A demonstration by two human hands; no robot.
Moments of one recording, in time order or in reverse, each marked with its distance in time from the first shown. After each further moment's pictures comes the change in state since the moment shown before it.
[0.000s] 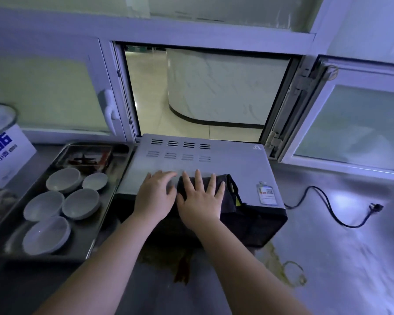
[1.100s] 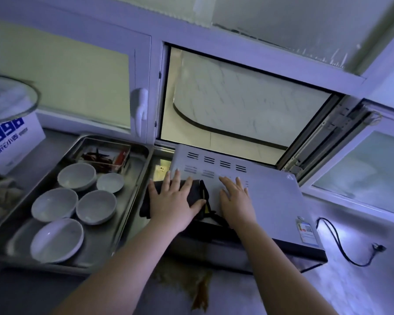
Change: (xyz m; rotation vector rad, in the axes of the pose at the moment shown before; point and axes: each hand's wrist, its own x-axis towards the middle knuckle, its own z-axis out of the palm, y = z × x) left_hand 0.033 -0.068 -0.037 0.363 -0.338 -0.107; right_hand 0.066 -0.029 -0.016 0.366 0.137 0.006
